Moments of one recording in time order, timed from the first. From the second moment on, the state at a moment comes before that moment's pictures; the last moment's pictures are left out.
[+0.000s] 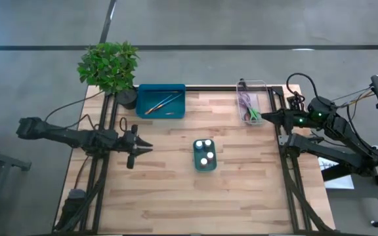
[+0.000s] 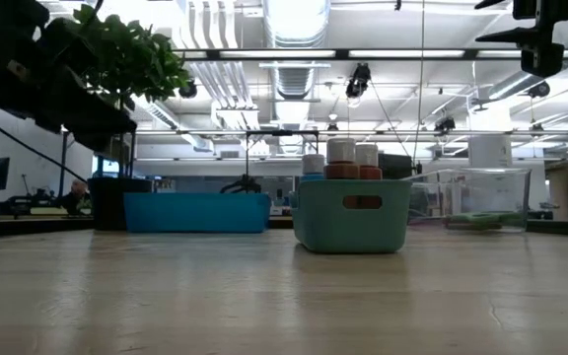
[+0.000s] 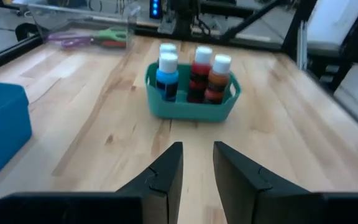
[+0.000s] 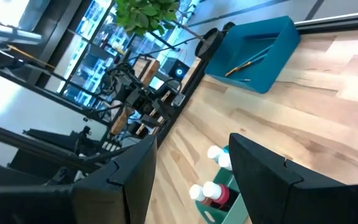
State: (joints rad) left arm -0.13 0.51 0.09 0.13 -0.11 -0.16; right arm -0.50 0.30 0.68 -0.59 -0.28 0.92
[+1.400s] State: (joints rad) left arm -0.03 0.10 0.02 -0.01 0.04 -0.01; right arm -0.50 0.34 0.68 -0.59 -0.23 0.93
